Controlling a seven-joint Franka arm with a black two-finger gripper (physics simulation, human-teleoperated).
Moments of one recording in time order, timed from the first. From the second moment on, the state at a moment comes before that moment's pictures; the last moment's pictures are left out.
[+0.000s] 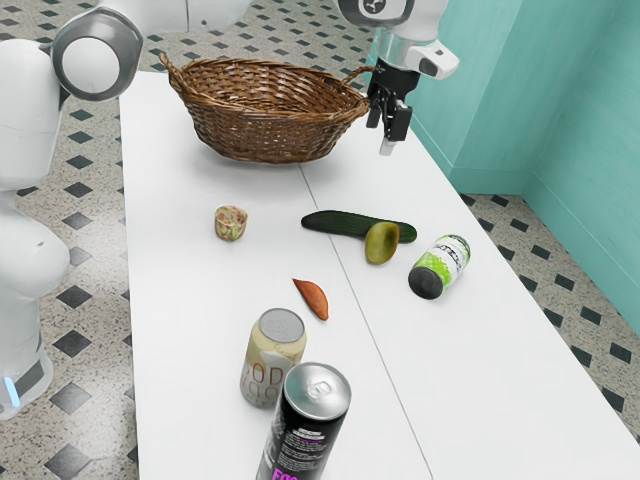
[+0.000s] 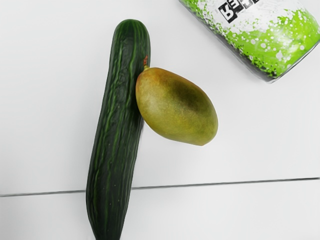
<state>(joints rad) 0.81 0.33 -0.93 -1.20 0.29 1.45 0.01</state>
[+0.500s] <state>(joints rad) 0.81 0.29 -0.93 -1.21 0.24 1.39 -0.18</state>
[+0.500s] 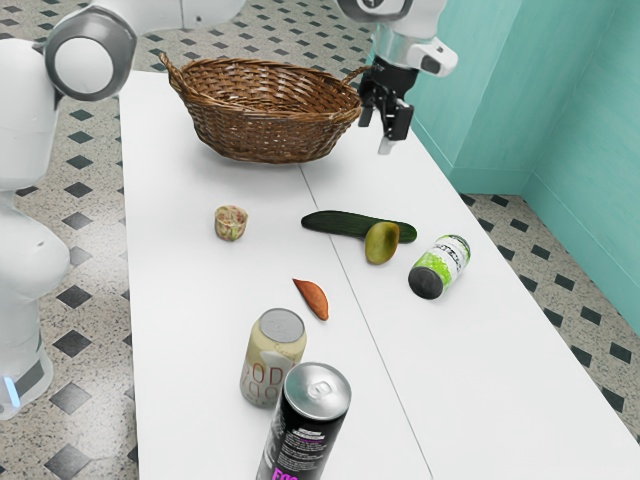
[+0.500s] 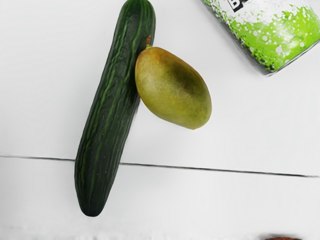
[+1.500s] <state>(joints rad) 0.77 0.40 -0.95 -1.27 0.27 1.46 -0.82</state>
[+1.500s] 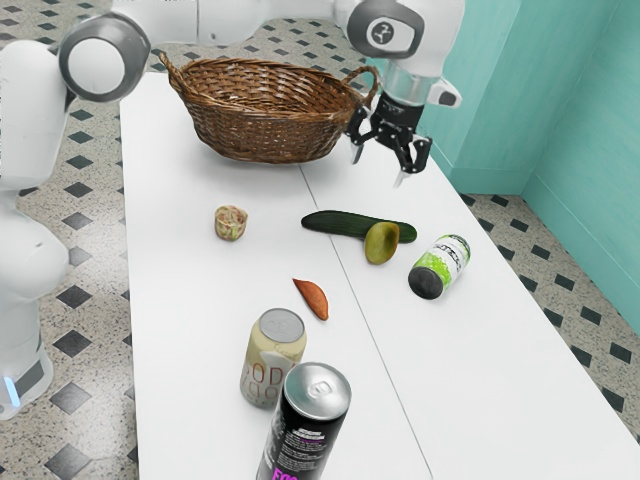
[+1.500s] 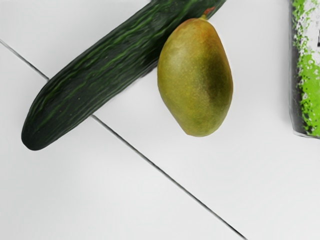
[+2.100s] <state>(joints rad) 0.68 0.48 -0.93 -1.33 0.40 1.59 -1.02</state>
